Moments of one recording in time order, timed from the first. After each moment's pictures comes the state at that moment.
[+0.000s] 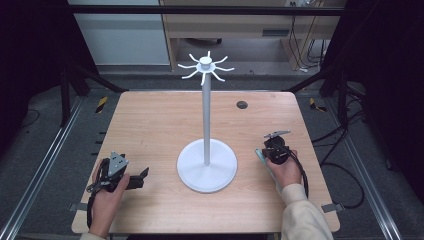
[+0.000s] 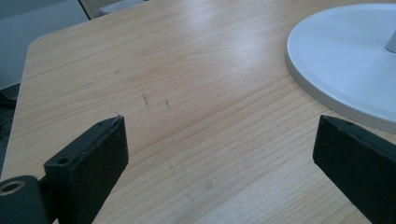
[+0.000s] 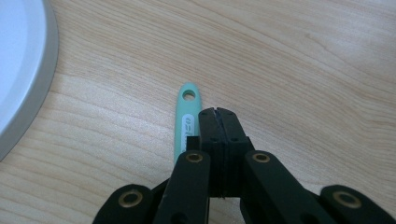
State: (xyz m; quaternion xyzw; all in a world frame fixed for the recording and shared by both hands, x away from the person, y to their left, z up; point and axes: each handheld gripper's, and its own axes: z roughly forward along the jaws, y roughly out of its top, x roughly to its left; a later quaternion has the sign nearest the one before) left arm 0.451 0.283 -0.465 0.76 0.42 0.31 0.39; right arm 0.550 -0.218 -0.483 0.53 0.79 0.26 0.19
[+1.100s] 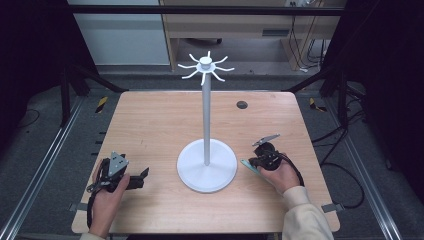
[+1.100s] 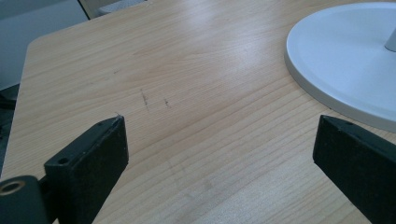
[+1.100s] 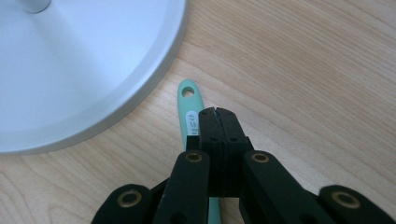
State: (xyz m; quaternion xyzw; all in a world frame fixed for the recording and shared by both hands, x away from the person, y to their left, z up) left arm 0.451 0.283 -0.465 0.76 0.41 0.31 0.39; right arm 0.530 -0.188 -0.479 0.43 0.85 0.28 0.10
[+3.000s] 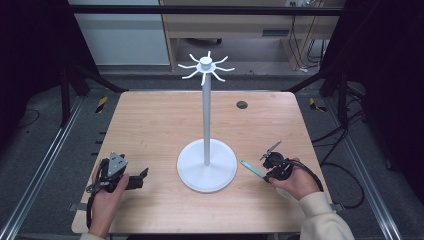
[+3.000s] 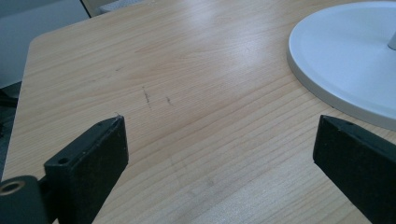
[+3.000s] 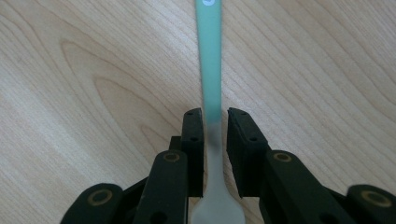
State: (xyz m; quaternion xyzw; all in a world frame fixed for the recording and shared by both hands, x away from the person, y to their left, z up) left arm 0.450 0.284 -0.465 0.76 0.42 0.31 0.38; right arm 0.496 -0.211 -0.461 0.38 0.91 0.13 0.07
